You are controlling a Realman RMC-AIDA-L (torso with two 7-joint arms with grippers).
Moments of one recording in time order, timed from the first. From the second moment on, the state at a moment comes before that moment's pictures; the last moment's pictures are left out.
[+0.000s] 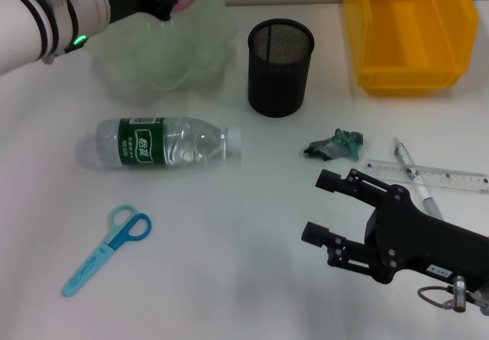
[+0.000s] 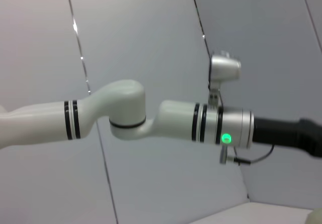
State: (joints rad) left arm -0.51 -2.07 1.48 1.08 1.95 0.48 -1.78; right arm 0.38 2.09 -0.68 -0.11 -1.78 -1.79 0.72
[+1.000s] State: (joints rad) left arm -0.60 -2.07 1.45 0.89 1.97 0.48 -1.79; right arm 0.42 2.09 -0.65 -0.10 -1.78 -1.75 0.73
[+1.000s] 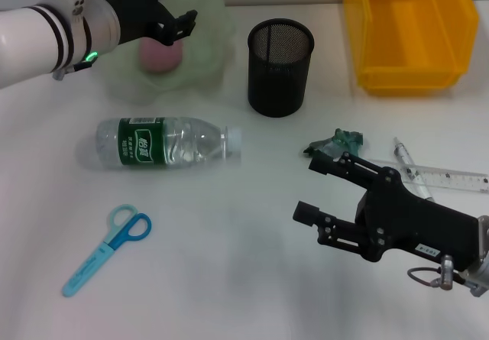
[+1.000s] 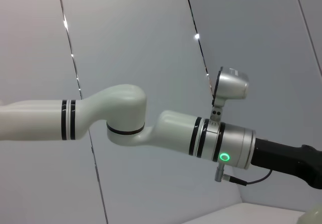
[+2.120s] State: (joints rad) left arm -0.43 -2.06 0.92 0.94 1.60 1.83 -1.51; right arm 0.43 2.09 -0.64 -0.09 -1.78 -1.74 0.72
